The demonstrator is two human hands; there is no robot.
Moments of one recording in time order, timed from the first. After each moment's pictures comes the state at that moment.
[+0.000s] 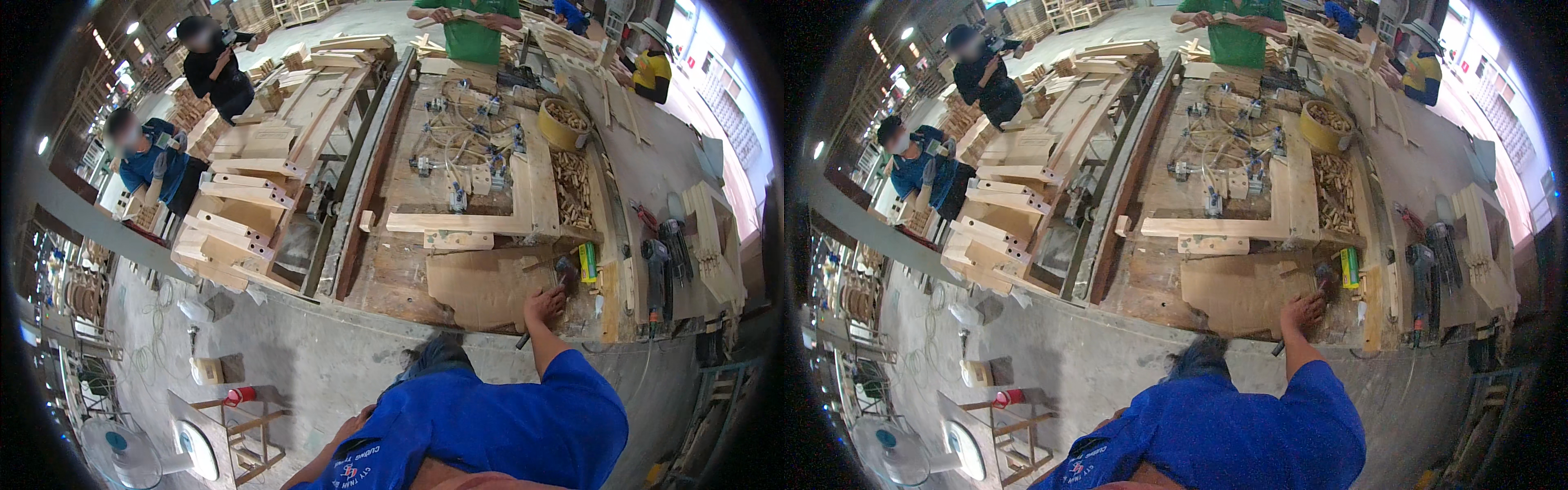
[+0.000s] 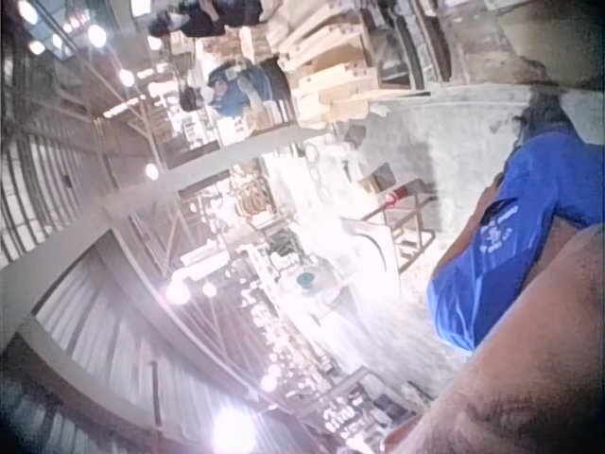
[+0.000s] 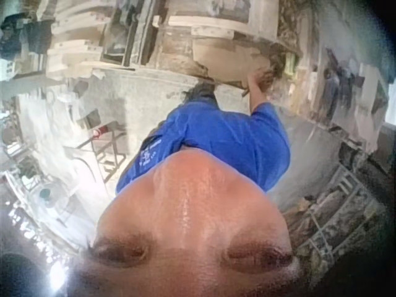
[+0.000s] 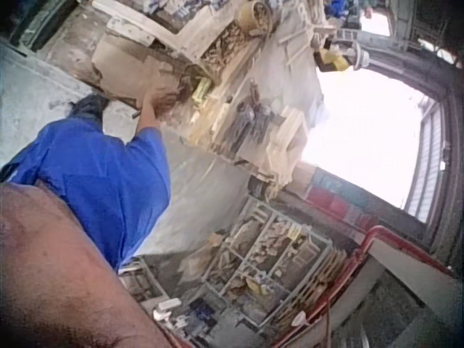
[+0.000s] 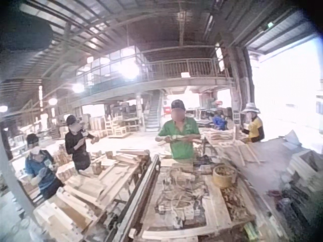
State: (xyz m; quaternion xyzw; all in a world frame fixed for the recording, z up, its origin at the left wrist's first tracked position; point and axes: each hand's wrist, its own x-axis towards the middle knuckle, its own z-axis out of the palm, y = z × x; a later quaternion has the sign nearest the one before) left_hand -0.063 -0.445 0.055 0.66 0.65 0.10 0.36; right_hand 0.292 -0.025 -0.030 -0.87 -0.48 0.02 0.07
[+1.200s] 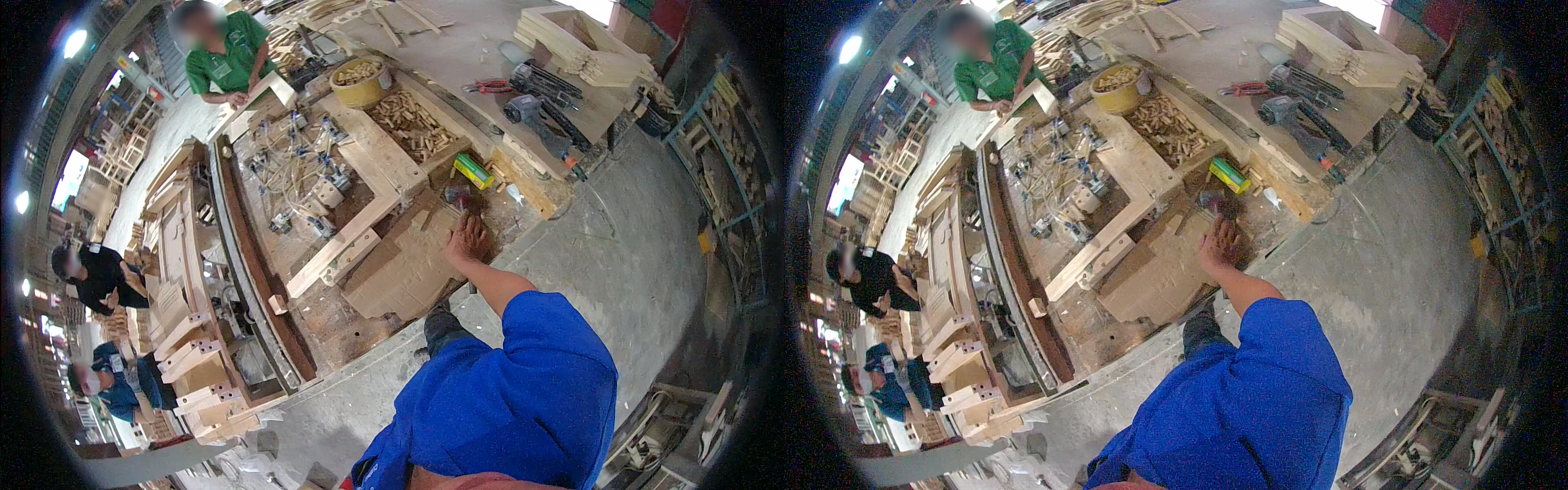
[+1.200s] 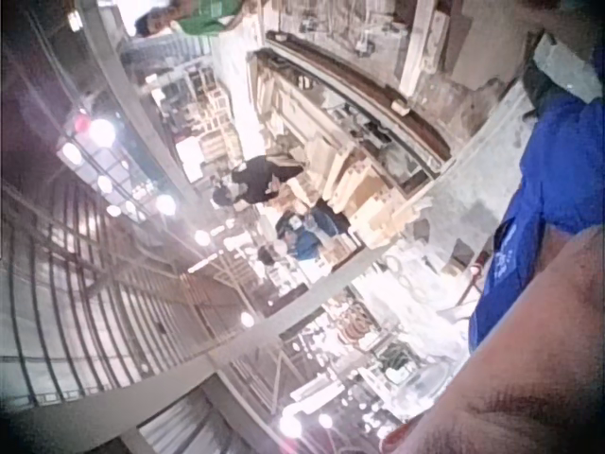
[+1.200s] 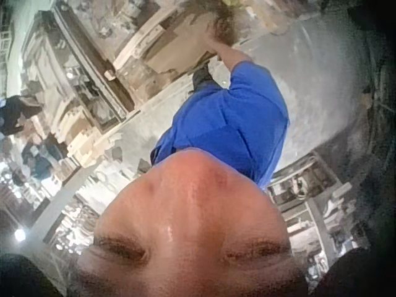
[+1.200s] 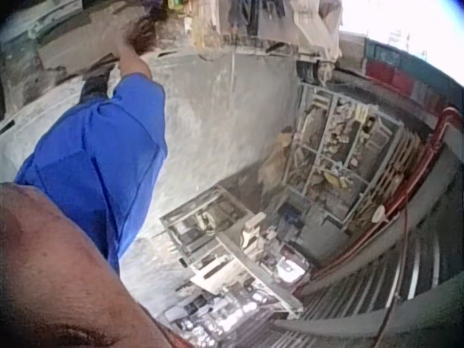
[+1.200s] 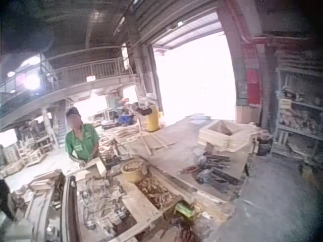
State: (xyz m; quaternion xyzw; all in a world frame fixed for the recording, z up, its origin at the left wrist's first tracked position) left_hand -0.113 -0.334 0.073 0.67 0.66 0.02 0.34; right_hand 0.309 -0.026 -0.027 -0.87 -0.48 0.09 0.12
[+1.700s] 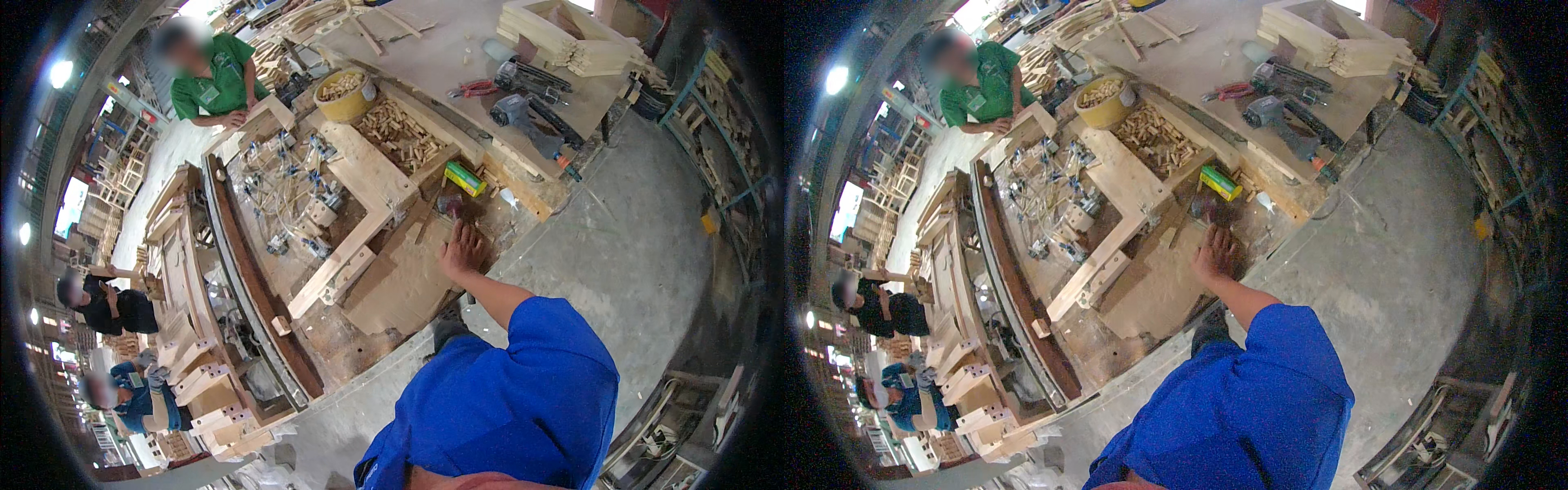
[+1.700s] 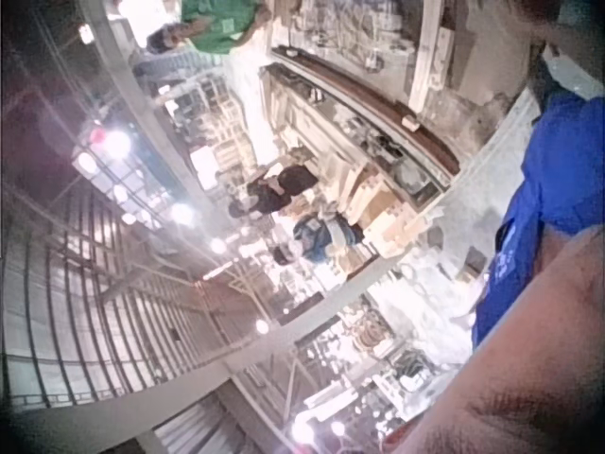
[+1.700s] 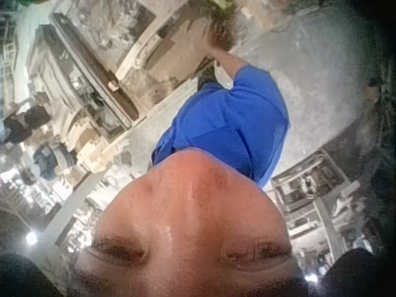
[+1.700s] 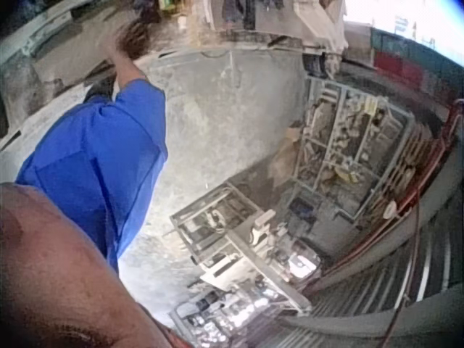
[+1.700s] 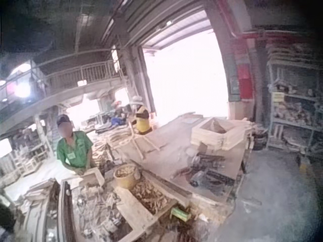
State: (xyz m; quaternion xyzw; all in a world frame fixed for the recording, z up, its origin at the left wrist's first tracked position) left_hand -0.104 -0.288 0.077 0.70 0.62 0.00 0.35; right_hand 0.316 -0.024 -0.027 -0.86 -0.47 0.12 0.15
